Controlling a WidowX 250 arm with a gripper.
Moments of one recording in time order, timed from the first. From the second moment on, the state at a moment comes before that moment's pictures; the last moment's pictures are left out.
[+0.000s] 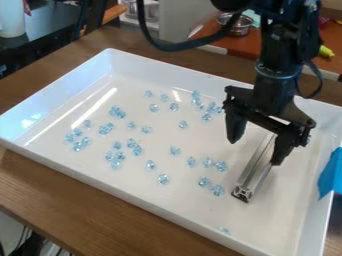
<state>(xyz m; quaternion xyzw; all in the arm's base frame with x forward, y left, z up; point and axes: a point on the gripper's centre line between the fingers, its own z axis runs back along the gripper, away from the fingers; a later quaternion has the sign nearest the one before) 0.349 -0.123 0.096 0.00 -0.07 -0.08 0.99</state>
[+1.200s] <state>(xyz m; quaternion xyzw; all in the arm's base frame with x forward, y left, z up) 0.317 -0.030 0.088 -0.02 -0.04 0.02 1.00</state>
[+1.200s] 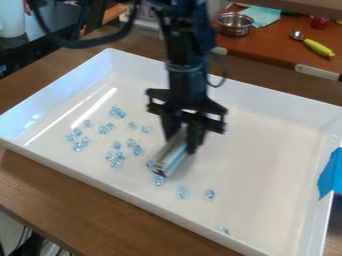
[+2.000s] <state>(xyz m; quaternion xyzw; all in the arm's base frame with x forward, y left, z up) 0.287 0.118 0.086 0.01 -0.06 0.09 0.99</state>
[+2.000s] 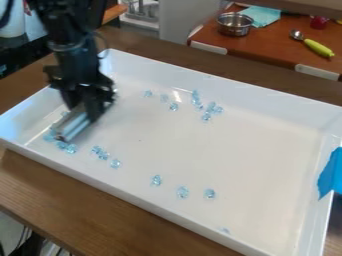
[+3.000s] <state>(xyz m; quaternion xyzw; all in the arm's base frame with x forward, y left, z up) 0.329 -0.059 0.135 -0.23 -0.09 -0.02 0.97</state>
